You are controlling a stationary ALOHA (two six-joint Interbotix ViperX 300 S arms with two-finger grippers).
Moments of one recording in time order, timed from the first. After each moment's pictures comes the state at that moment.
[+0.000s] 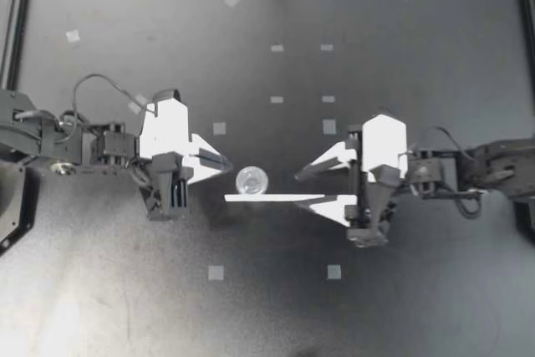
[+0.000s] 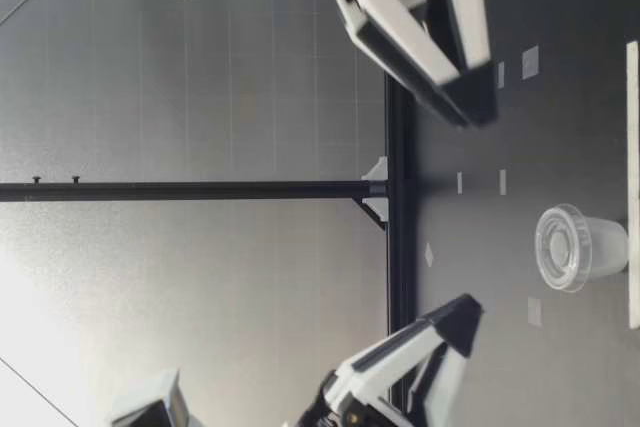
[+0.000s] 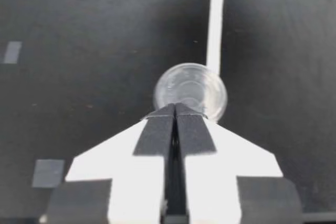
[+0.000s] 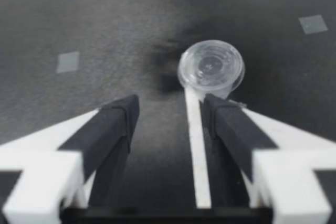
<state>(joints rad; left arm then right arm) 0.05 -0.06 0.94 -0.04 -0.22 0.03 -0.03 0.10 0.94 0.03 -0.62 0.12</state>
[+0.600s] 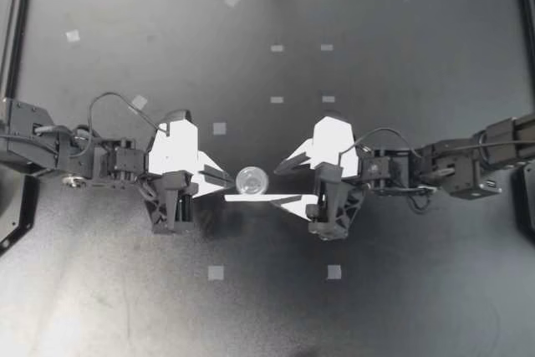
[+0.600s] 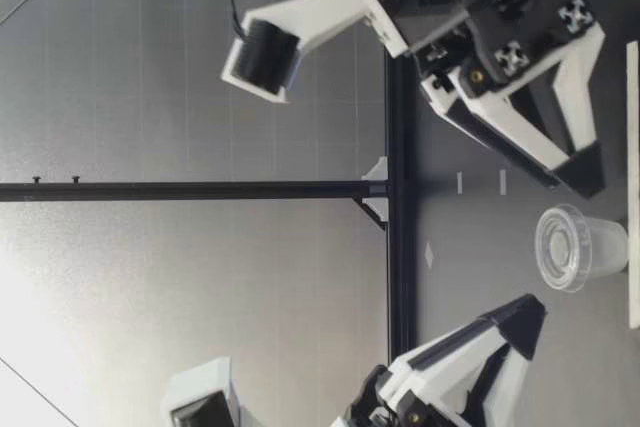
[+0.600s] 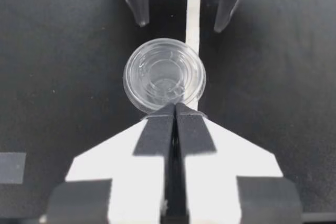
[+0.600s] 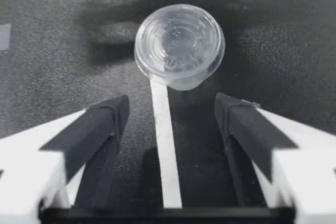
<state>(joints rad) 0.02 0.02 0.94 -0.04 -0.27 0.02 -0.06 0.30 0.79 0.03 -0.51 0.12</state>
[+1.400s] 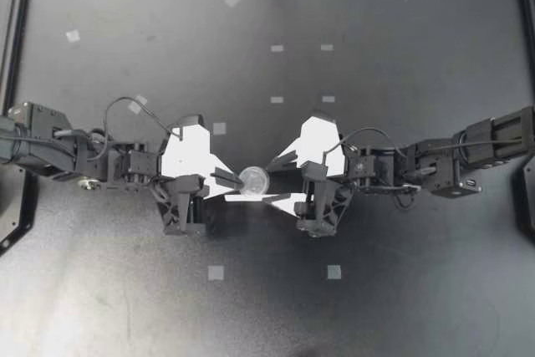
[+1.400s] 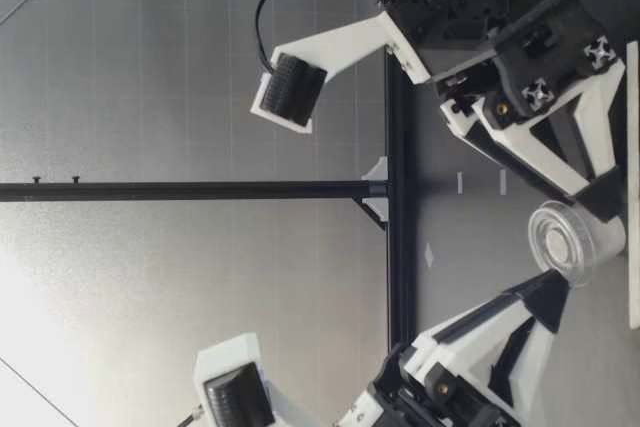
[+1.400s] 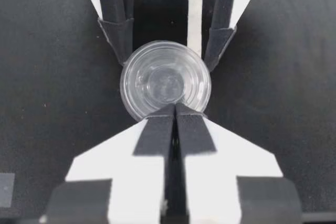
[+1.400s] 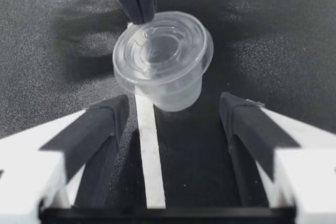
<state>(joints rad) 0.02 0.10 0.90 -0.04 -0.32 0.03 -0.07 0.35 0.74 0.03 -0.50 0.11</state>
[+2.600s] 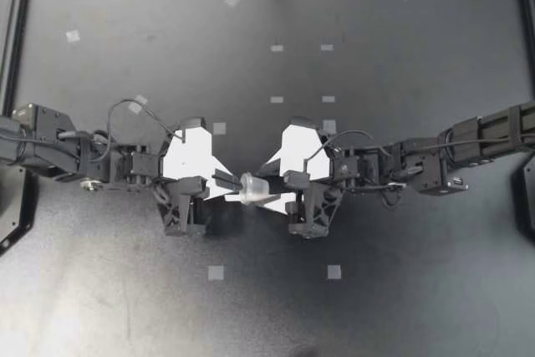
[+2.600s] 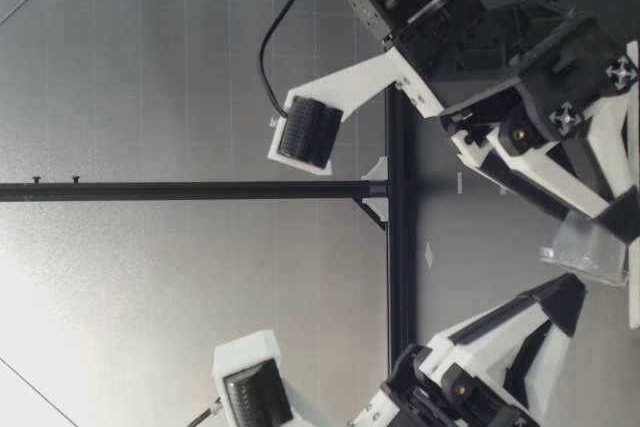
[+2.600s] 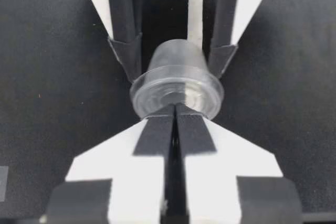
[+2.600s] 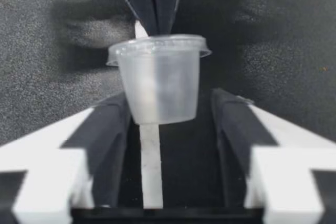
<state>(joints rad) 0.02 0.13 0.90 -0.04 -0.32 0.03 -0.08 0.38 0.66 -0.06 -0.39 0.10</state>
